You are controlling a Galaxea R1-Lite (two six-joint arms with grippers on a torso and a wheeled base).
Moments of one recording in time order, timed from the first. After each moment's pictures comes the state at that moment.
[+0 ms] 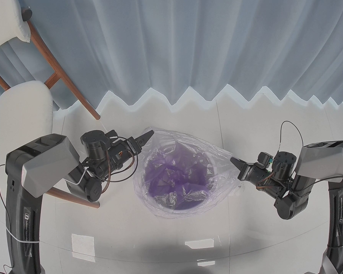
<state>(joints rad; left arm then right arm) -0.28 2.43 -1.13 -1.32 -0.30 -0.63 0.27 2.40 -0.72 -1.55 0.30 0.42</state>
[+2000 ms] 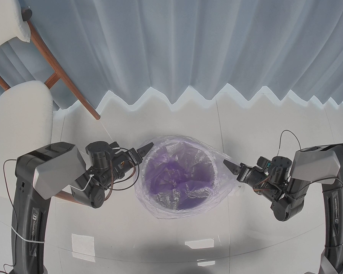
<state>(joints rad) -0.27 2.52 -1.13 -1.33 -0.29 -0.66 0.26 2.47 -0.76 -1.55 0.23 0.50</state>
